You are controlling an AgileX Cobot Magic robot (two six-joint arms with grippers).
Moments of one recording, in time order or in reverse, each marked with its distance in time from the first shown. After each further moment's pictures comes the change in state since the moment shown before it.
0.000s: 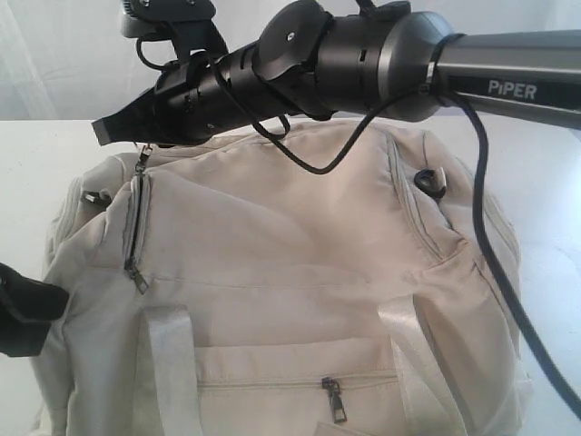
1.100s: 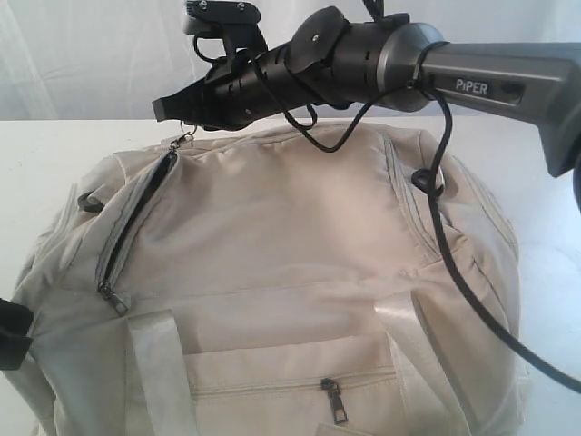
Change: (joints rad) left arm 0.000 0.001 -0.013 0.253 0.097 -0.228; right arm -0.137 0.148 -0.138 -0.020 0.031 0.041
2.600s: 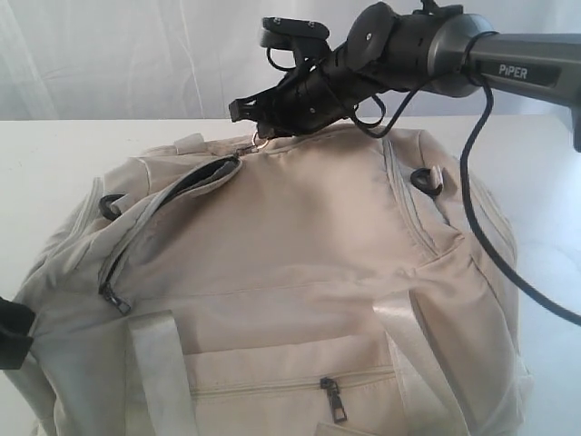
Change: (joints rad) left arm 0.000 0.000 0.000 0.000 -0.006 0.000; right arm -0.139 0.014 -0.002 -0.280 0.142 0.328
